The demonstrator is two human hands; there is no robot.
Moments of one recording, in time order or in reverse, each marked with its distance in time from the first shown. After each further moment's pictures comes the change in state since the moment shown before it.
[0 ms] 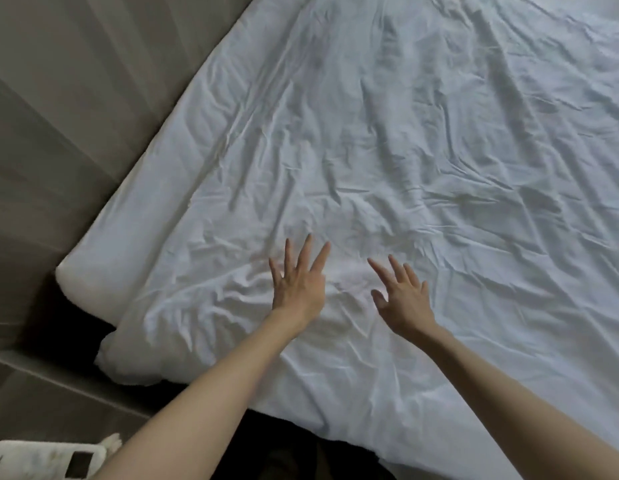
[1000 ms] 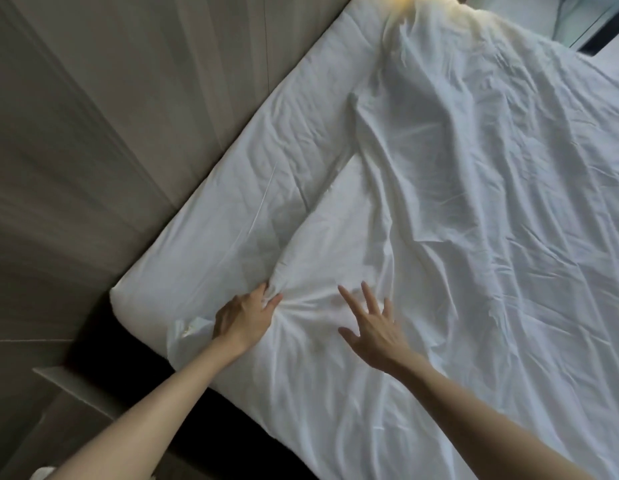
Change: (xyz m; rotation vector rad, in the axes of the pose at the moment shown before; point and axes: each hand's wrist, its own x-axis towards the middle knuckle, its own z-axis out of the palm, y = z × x) left_hand 0.001 -0.152 -0.080 -0.312 0.006 -0.352; right_hand 0.063 -0.121 0.020 -0.080 -0.224 -0.175
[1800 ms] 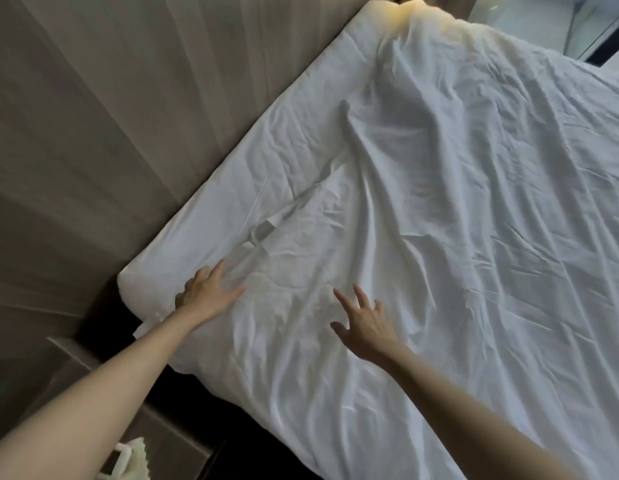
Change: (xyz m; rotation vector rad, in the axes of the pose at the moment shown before) left_hand -0.019 -0.020 -0.020 0.131 -0.012 -0.231; right_hand -0.045 0.021 -0.024 -0.071 -0.030 -0.038
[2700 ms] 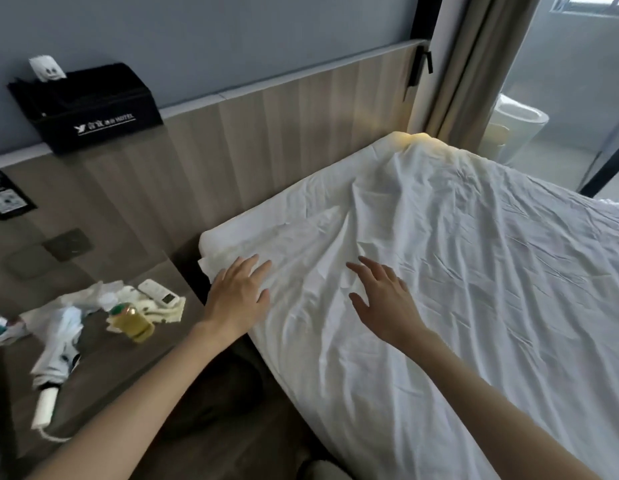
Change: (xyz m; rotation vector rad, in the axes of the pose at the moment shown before) left_hand -0.502 0.147 0.100 0.114 0.646 0.221; right_hand -0.395 0.175 -0.076 -0.027 0.575 -0.601
